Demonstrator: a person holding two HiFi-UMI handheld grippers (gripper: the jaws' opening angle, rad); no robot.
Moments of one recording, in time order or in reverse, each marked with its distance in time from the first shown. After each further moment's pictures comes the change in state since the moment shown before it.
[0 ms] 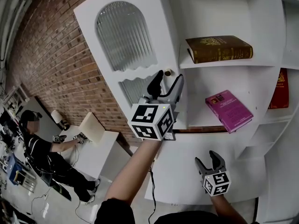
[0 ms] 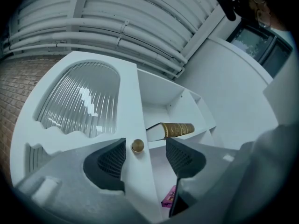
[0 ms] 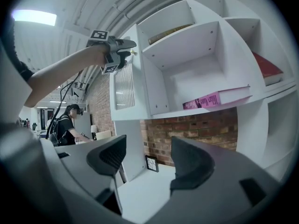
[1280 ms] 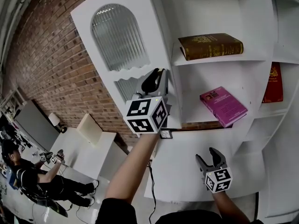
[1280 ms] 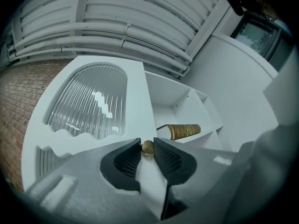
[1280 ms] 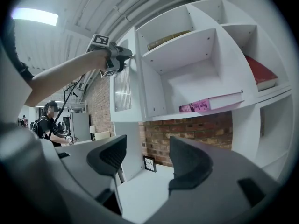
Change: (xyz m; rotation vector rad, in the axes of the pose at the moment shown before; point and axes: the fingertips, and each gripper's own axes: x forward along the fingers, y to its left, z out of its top) left arm -0.007 0.013 0.005 -0.005 0.006 0.084; right arm -0.023 -0.005 0.005 -0.005 -0.015 -0.018
